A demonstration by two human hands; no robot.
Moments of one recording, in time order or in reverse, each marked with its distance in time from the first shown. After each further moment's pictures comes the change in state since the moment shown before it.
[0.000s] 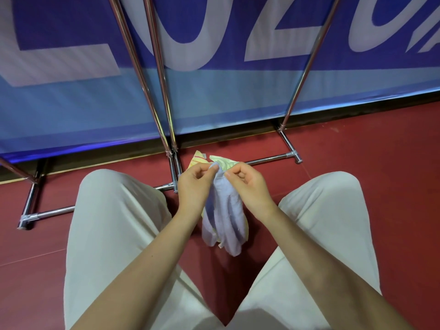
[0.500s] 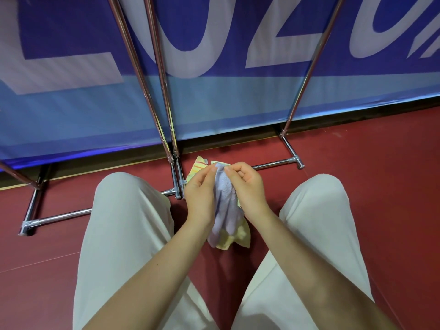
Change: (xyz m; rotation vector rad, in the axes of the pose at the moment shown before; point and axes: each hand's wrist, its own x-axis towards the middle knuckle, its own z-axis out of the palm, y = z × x) left_hand -0.013 0.013 0.019 -0.378 0.064 -0.133; right_hand 0.016 -0.006 0.016 0.205 0.158 0.080
